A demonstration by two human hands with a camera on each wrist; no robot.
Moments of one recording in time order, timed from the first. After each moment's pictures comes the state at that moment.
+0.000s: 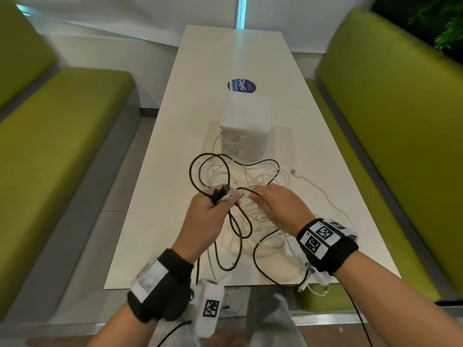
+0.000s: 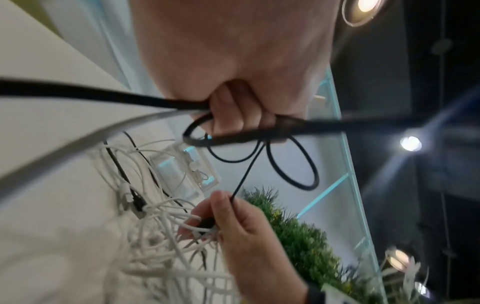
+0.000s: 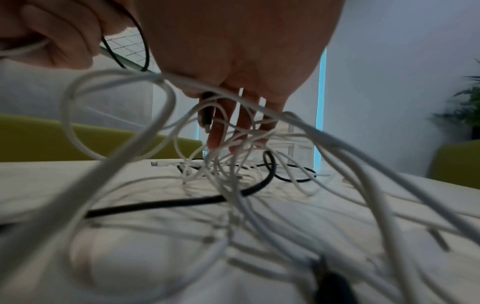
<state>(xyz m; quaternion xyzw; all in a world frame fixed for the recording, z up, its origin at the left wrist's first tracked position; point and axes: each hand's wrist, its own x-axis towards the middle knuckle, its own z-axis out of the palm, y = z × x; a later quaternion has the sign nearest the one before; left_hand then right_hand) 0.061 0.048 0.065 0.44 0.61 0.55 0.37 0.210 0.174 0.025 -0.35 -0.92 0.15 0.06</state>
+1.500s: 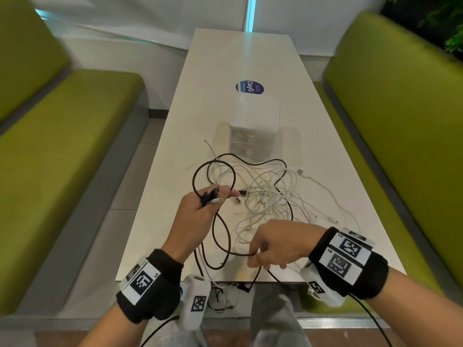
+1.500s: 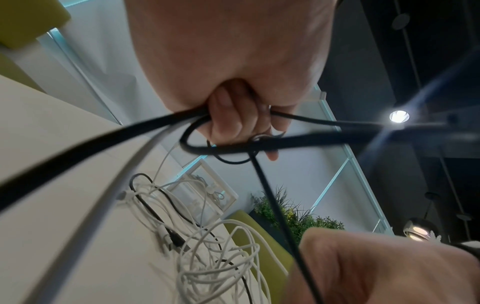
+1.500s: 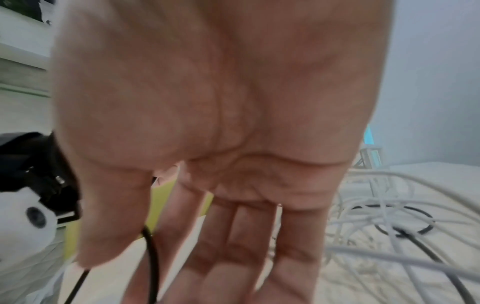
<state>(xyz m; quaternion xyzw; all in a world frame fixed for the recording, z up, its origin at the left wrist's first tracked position) 0.042 0.023 0.073 0.43 0.62 0.56 0.35 0.204 0.118 0.067 -0.25 -0.86 0.34 -0.30</state>
